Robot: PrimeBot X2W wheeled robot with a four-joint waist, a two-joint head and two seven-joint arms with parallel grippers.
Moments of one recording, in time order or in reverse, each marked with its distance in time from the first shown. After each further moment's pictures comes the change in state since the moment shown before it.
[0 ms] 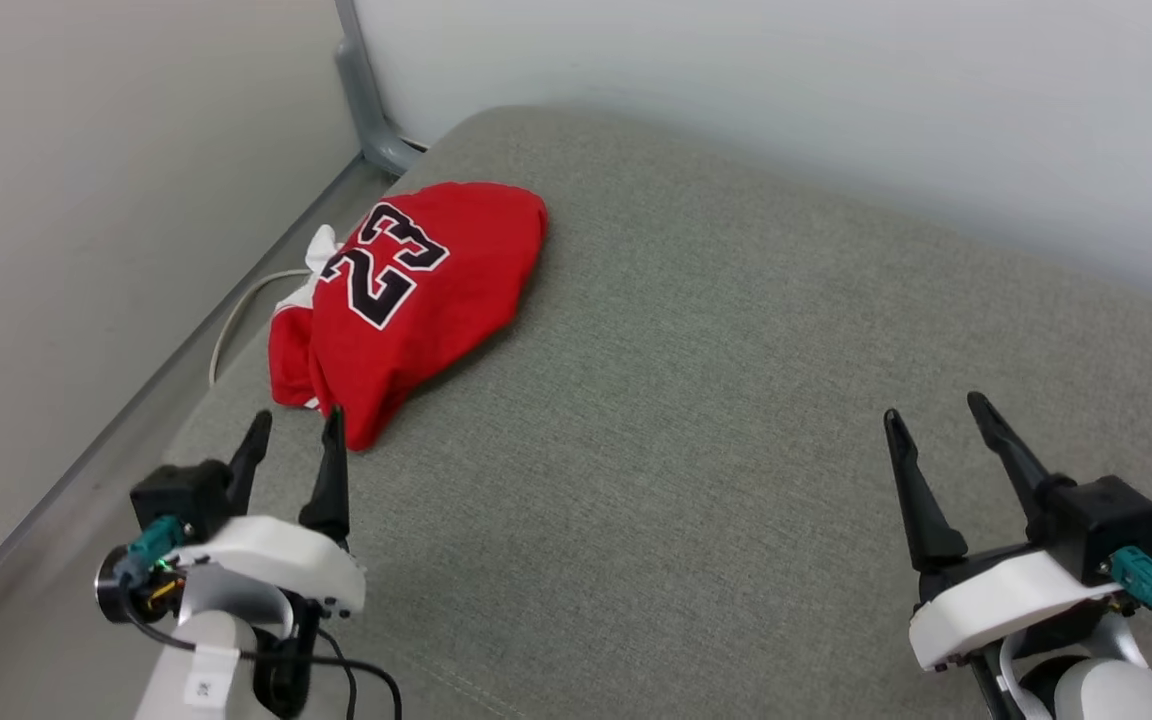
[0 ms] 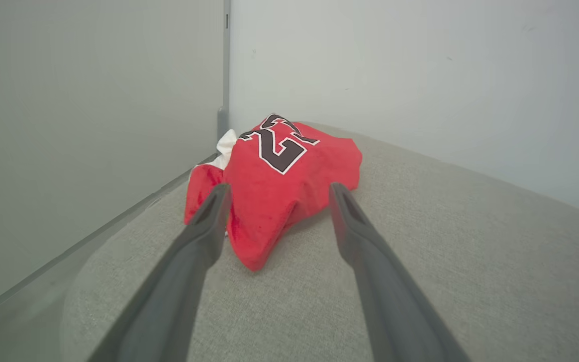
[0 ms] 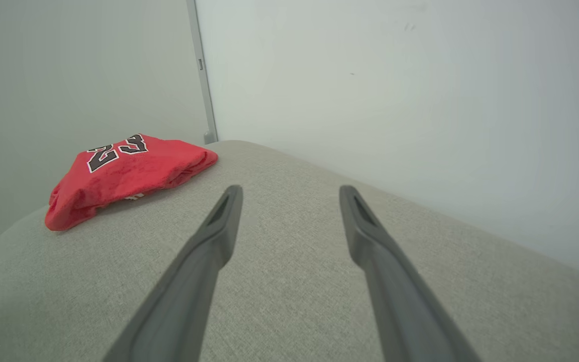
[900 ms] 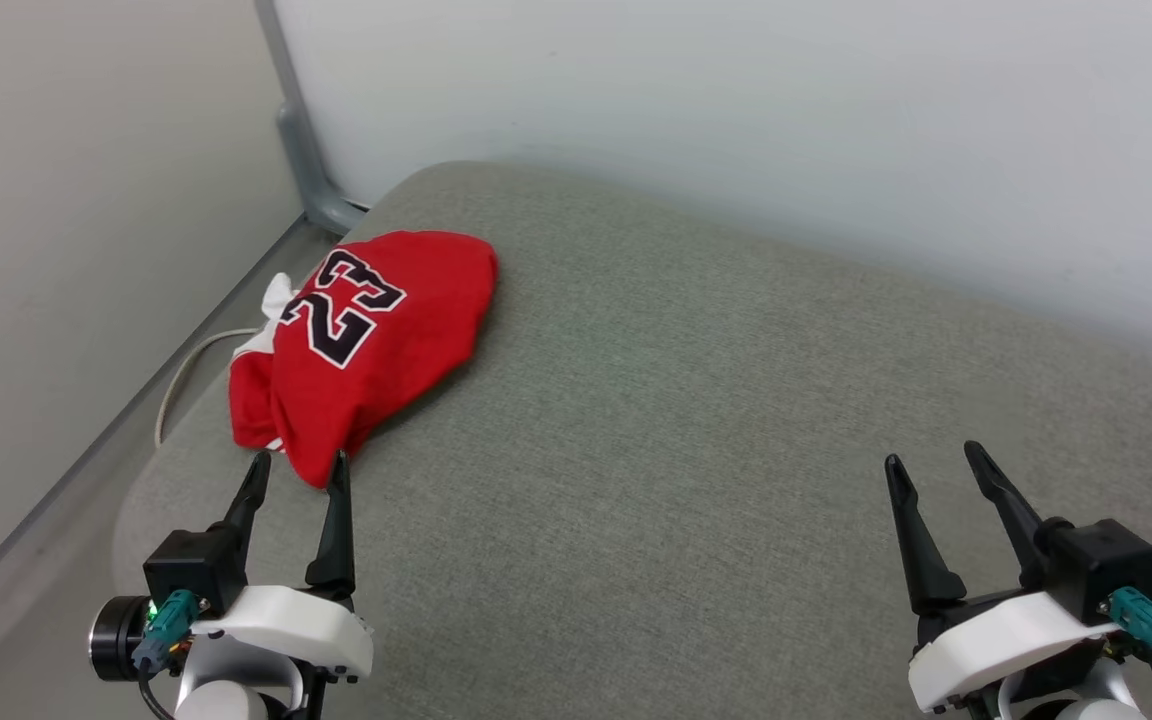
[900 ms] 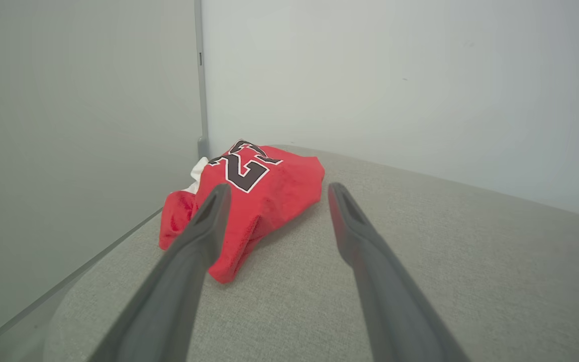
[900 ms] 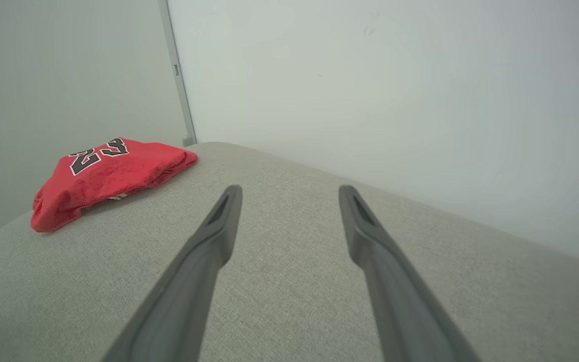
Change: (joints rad) left arm 0.127 -0.030 0.021 -0.159 0.108 0.006 -0.007; right arm 0.048 -0.001 -0.007 0.035 0.040 0.000 -0.021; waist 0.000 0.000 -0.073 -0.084
